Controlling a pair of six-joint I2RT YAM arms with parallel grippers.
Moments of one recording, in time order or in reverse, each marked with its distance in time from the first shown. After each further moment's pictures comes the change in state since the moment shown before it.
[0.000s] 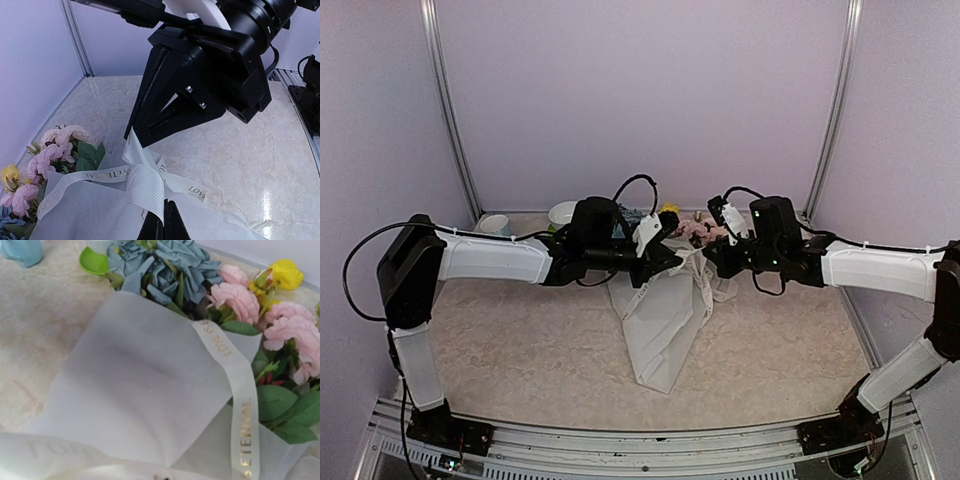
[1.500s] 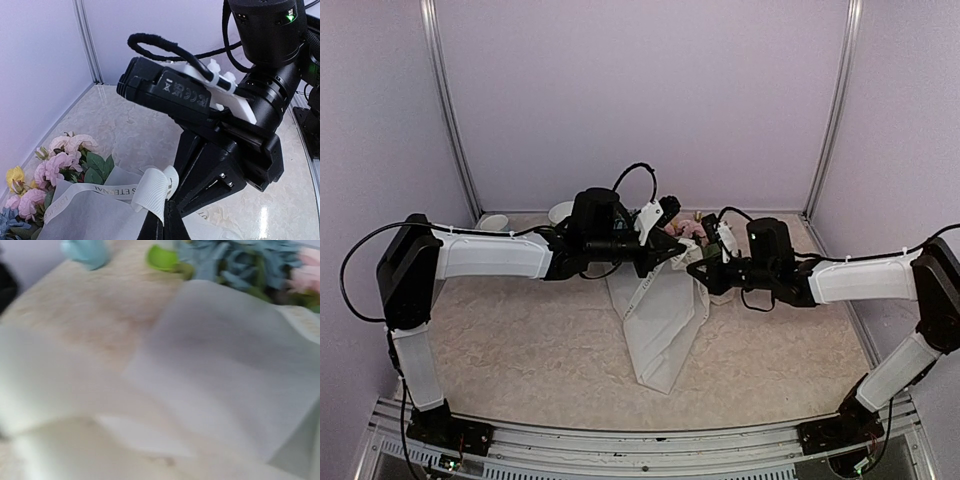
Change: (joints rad) left arm -0.009 -0.008 0.052 0.002 -0.042 -0.087; right arm 0.026 0.064 -0.147 0.290 -0.211 0.125
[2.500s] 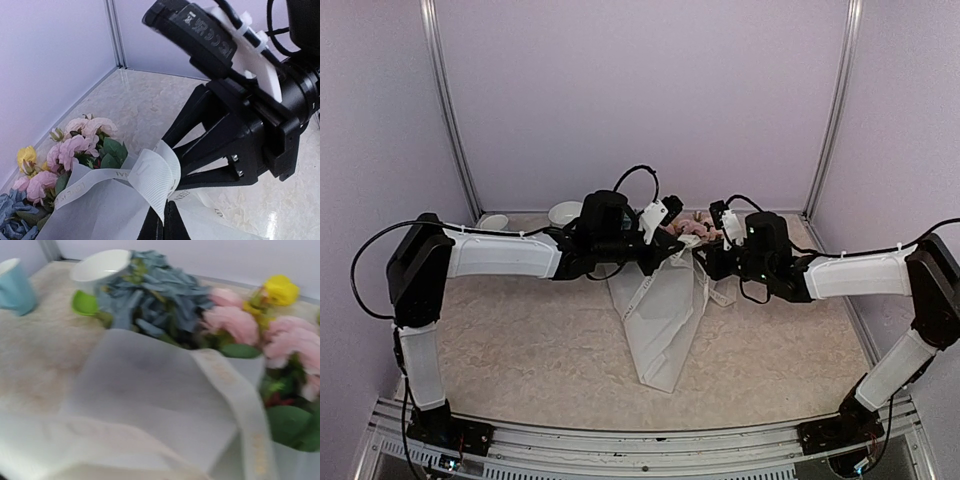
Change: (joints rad) left arm -0.005 0.052 0.048 -0.014 -0.118 -0.034; right arm -0.013 0.039 0.040 0.068 0.237 -0.008
